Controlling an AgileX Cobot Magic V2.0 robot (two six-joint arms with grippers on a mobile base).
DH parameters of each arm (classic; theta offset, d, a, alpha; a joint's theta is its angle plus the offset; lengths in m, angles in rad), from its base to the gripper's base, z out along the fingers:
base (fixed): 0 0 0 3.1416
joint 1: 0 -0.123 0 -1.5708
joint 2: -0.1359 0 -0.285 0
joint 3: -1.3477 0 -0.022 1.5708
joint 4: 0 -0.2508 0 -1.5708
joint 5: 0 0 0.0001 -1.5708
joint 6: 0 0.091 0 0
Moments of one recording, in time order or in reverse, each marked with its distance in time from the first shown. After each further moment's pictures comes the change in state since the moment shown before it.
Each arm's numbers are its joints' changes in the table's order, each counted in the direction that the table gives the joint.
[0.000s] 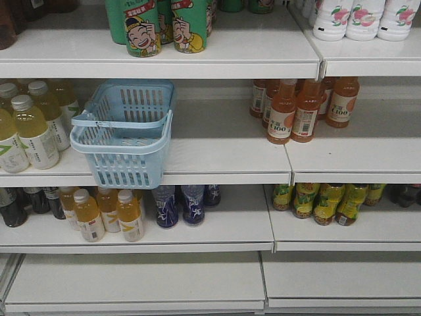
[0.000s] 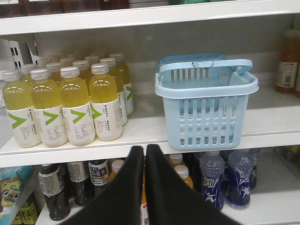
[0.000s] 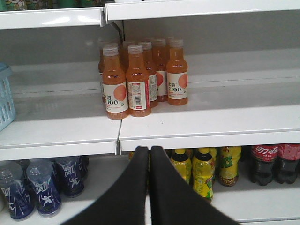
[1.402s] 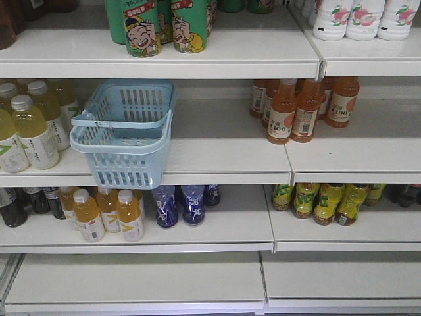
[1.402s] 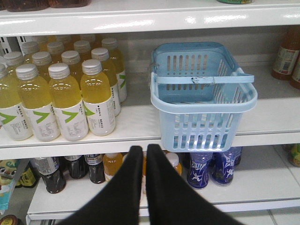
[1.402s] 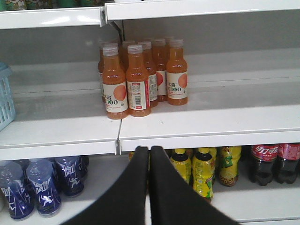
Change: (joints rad) left arm 0.000 -0.572 0.523 0.049 -0.191 0.011; right arm 0.000 0.000 0.000 0.000 0.000 0.000
